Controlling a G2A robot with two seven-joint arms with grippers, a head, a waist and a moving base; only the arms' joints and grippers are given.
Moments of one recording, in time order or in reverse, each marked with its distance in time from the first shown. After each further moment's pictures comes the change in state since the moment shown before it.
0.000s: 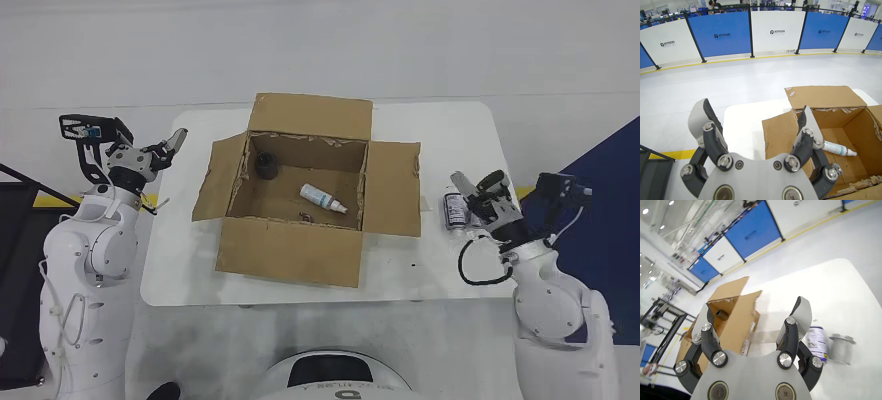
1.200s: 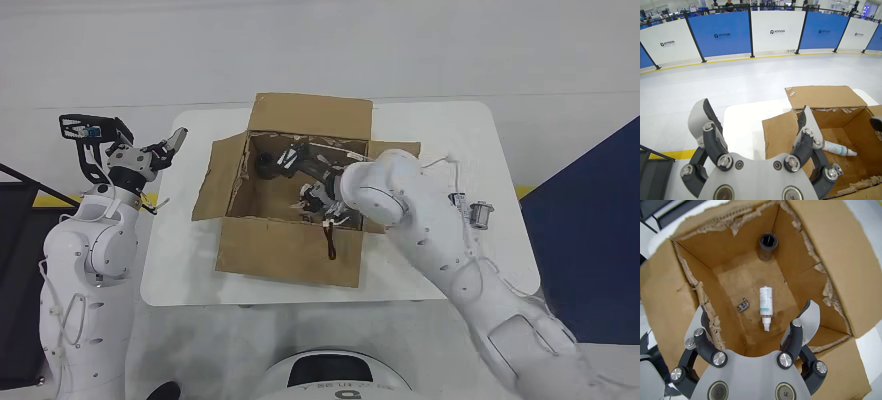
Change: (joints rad) left arm 0.000 0.000 0.000 0.000 0.000 0.000 0.000; right arm 0.976 -0.070 -0.963 0.611 -0.400 0.004 0.760
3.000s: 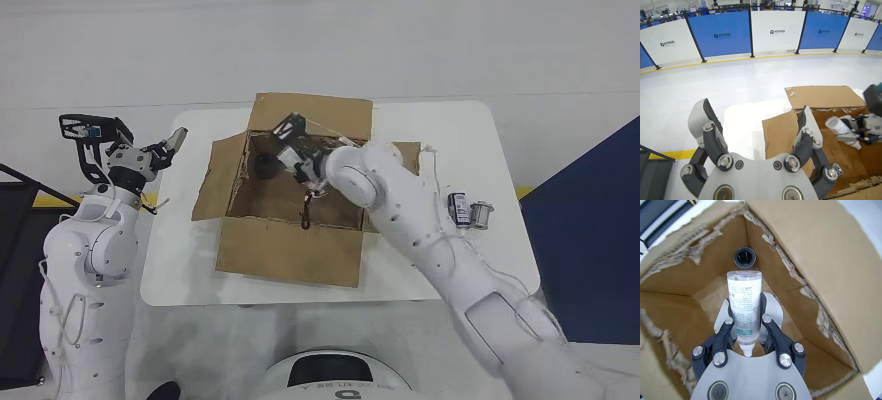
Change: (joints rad) left arm 0.000 0.000 0.000 0.000 0.000 0.000 0.000; right arm -0.025 -0.065 0.089 0.084 -0.056 0.082 -0.217
